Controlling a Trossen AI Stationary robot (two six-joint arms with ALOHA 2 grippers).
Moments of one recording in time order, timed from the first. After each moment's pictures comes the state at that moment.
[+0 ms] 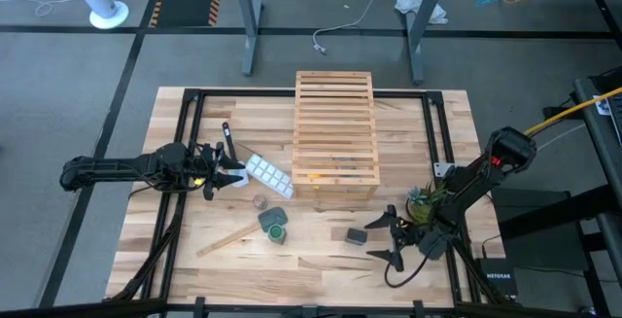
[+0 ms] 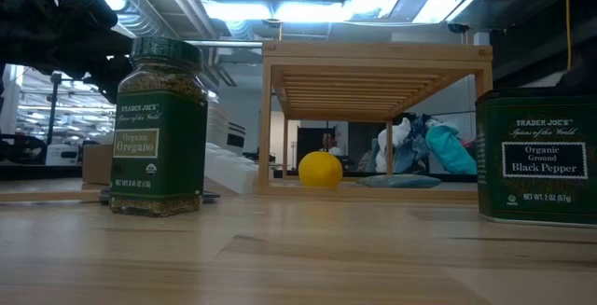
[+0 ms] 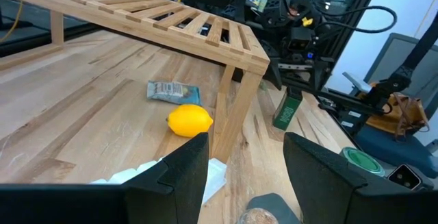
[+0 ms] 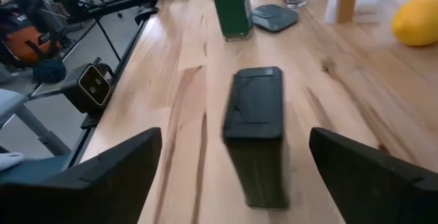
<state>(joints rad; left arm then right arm) 0.08 0.13 0.01 0.02 0.09 -0.28 0.92 1.53 0.36 0.67 0.75 0.68</state>
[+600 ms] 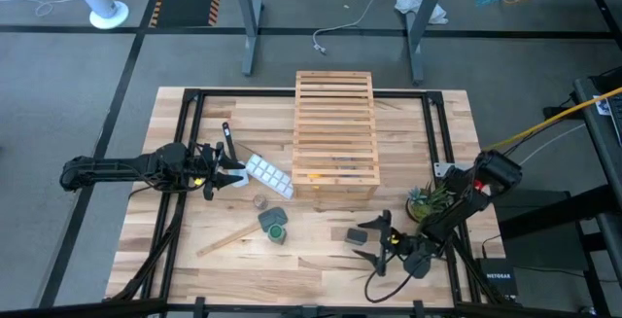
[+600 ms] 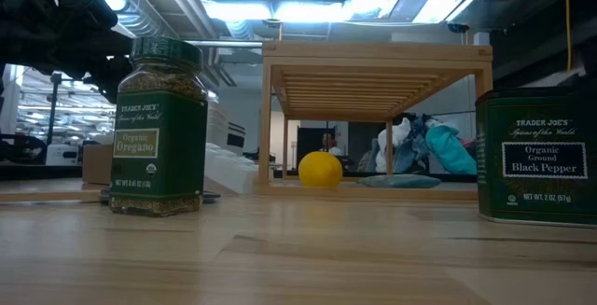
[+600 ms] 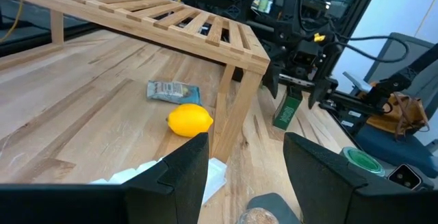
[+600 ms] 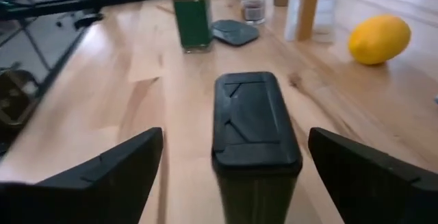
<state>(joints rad) 0.08 0.13 0.01 0.02 0.09 -0.28 0.91 1.80 0.52 0.66 0.99 0.68</state>
